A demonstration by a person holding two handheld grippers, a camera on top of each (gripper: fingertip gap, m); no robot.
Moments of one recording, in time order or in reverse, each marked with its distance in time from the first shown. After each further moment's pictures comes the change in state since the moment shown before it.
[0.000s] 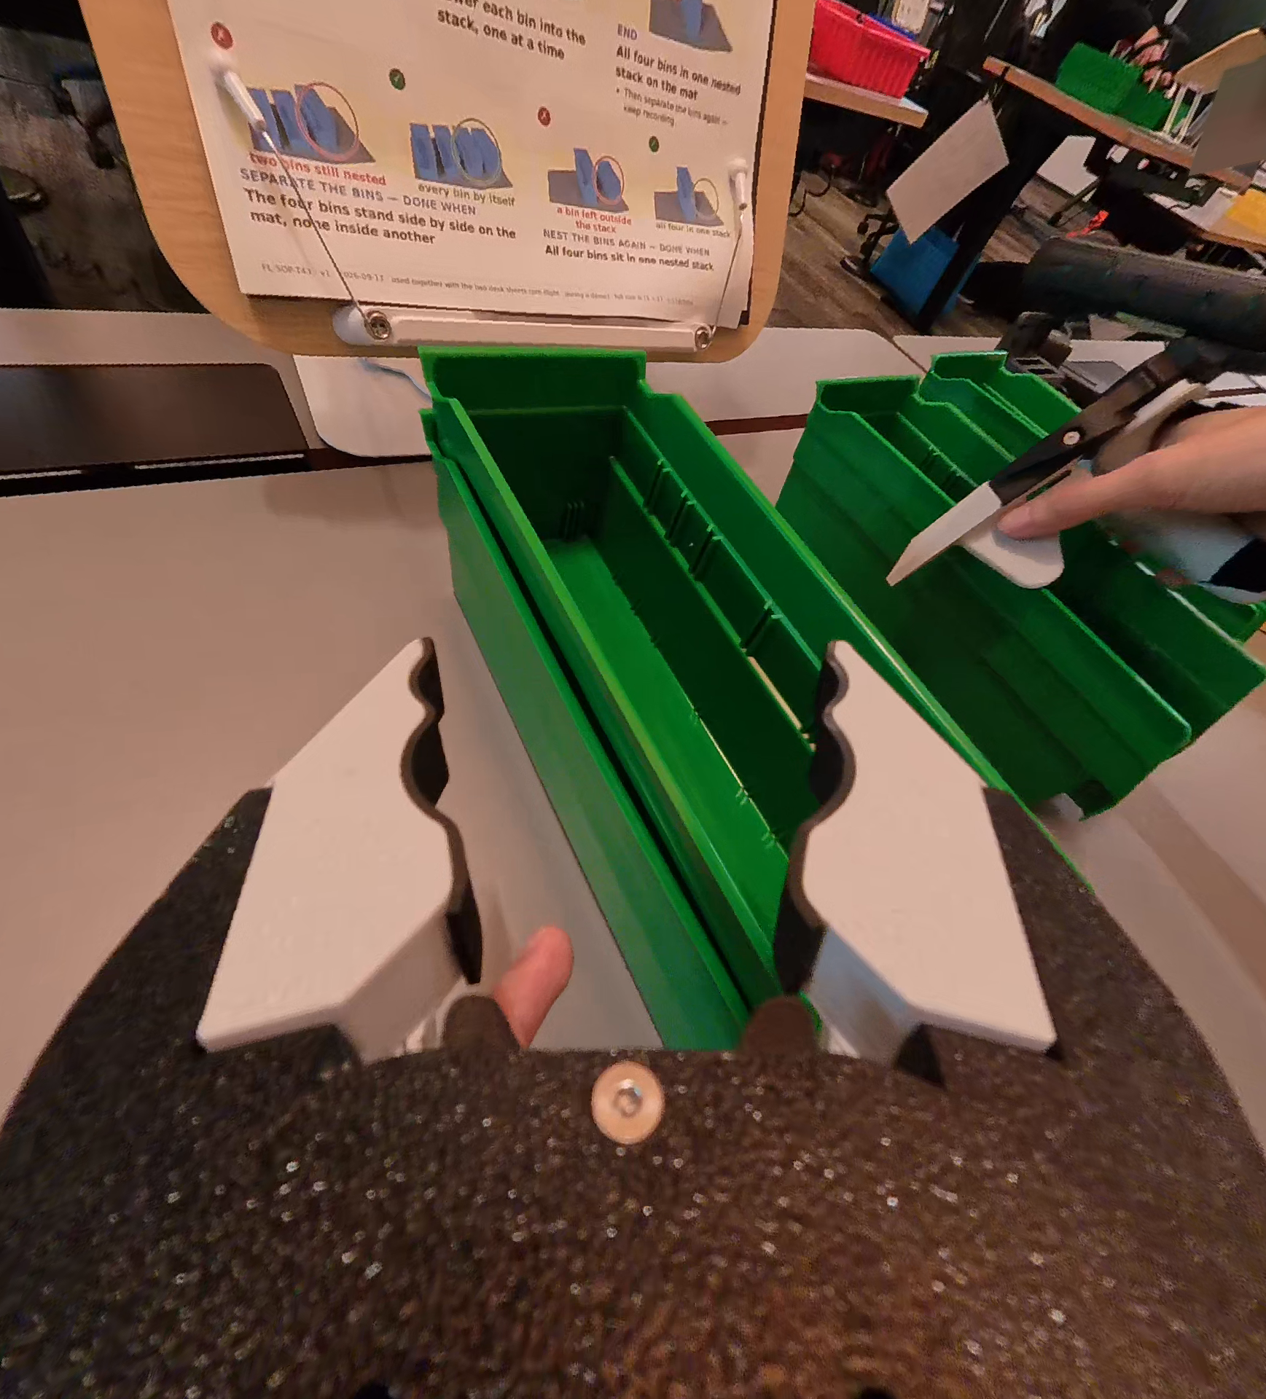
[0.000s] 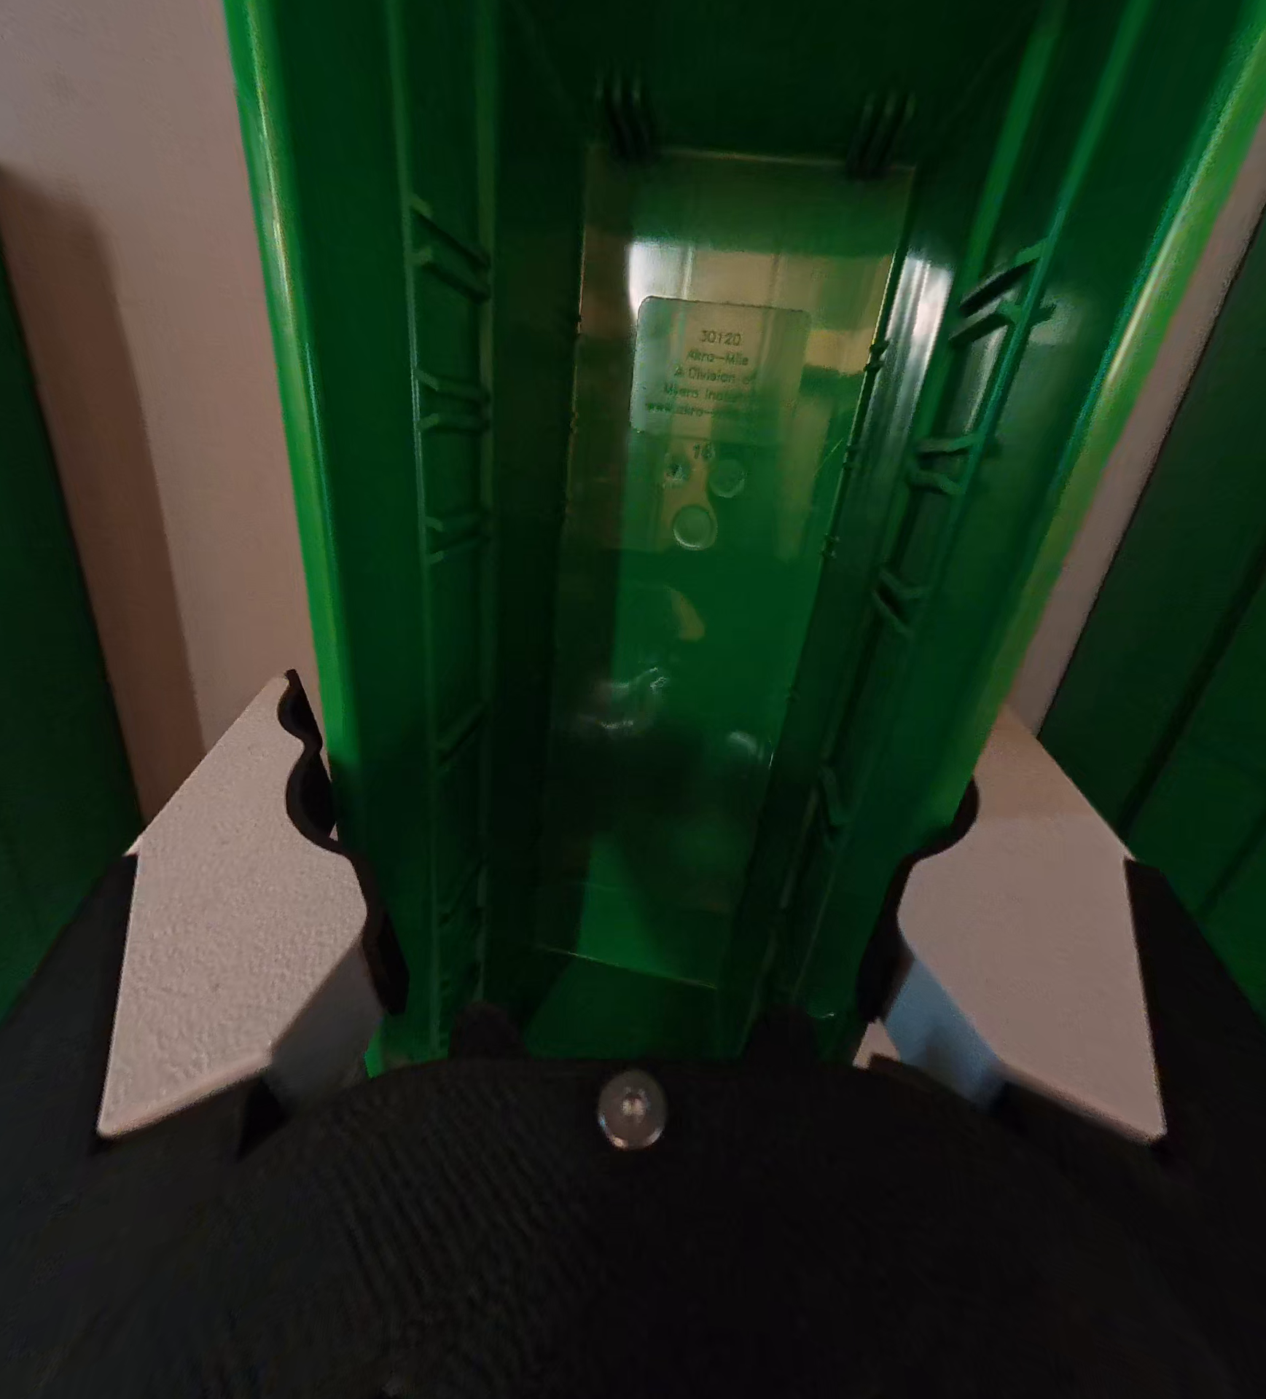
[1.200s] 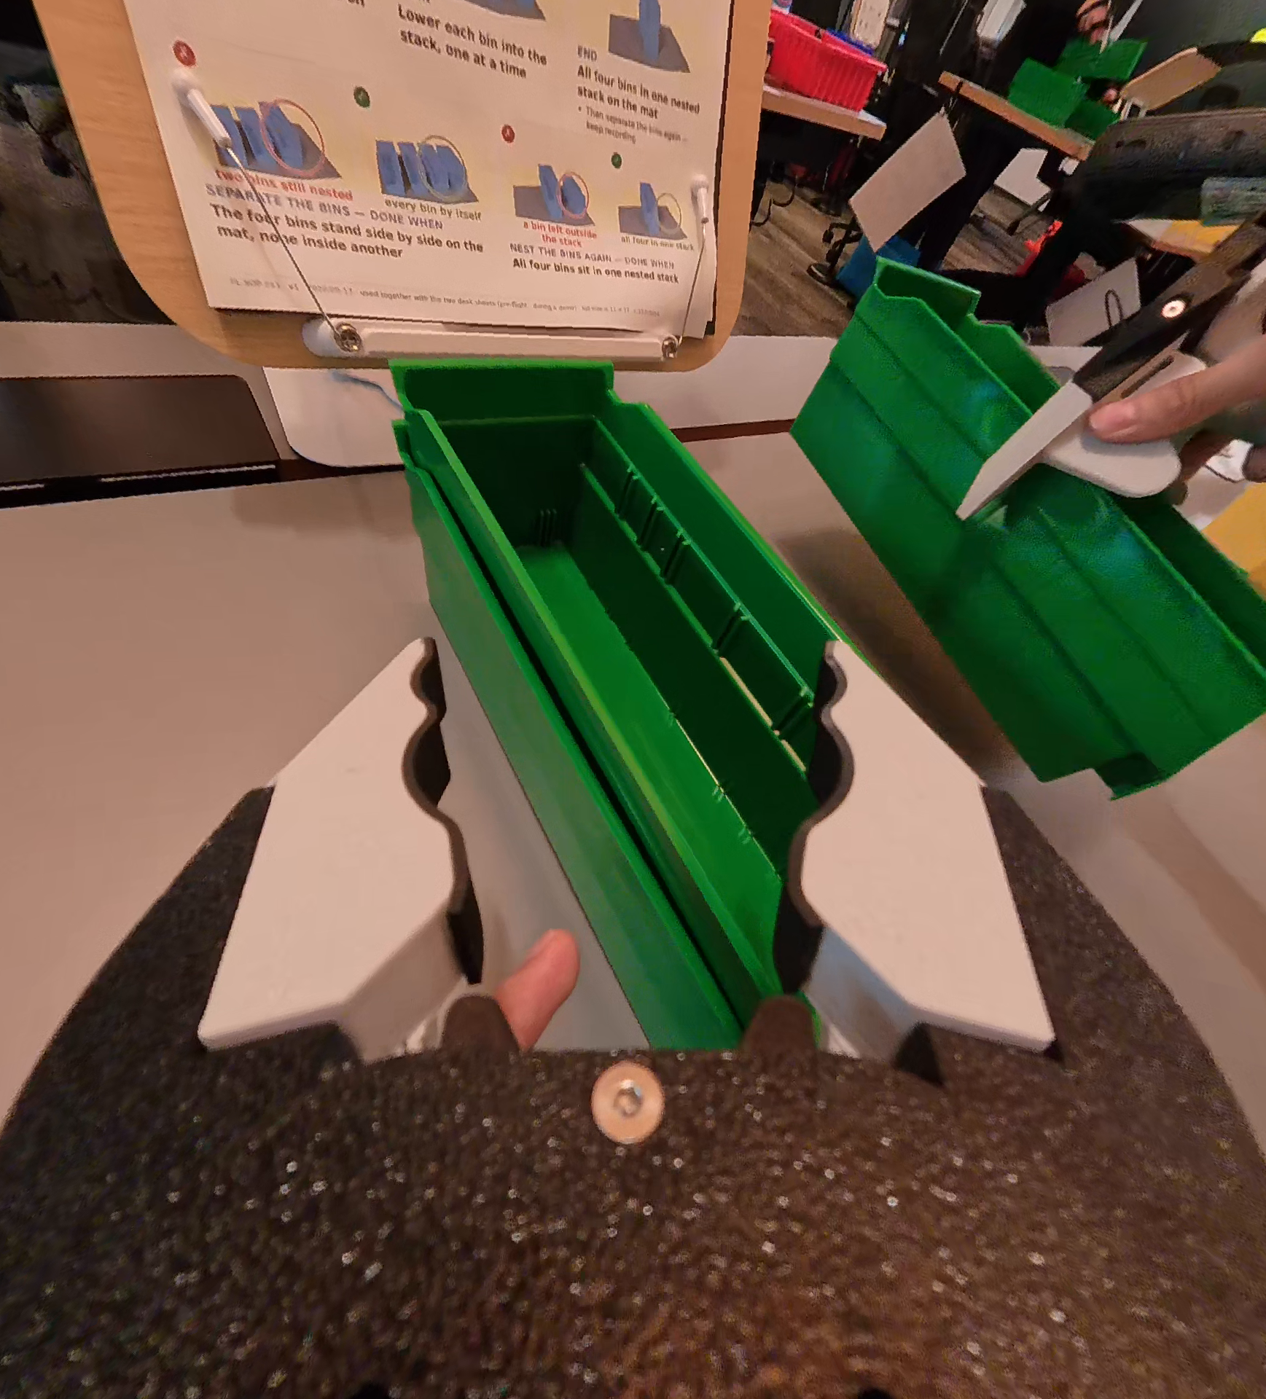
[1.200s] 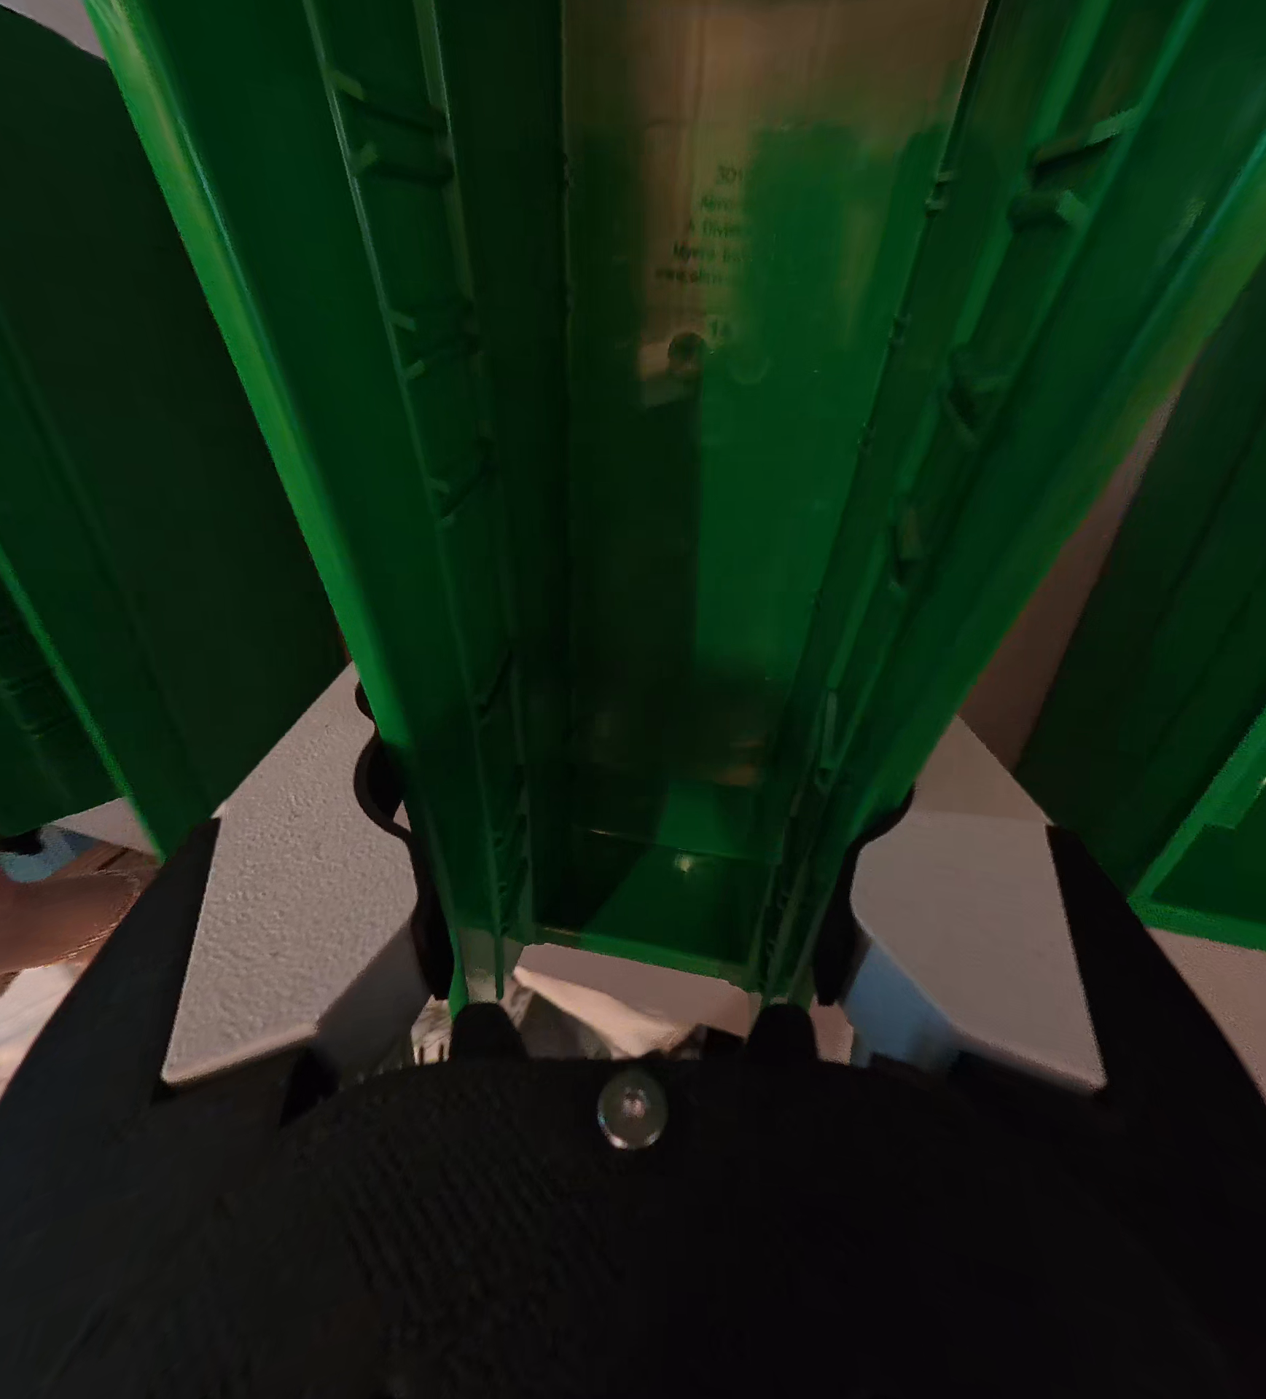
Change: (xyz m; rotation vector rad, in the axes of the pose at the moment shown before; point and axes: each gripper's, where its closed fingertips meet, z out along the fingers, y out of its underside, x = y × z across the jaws) left arm 0.009 -0.003 -0.005 0.007 0.044 0.001; right arm -0.030 0.019 -0.066 -0.119 -0.116 0.102
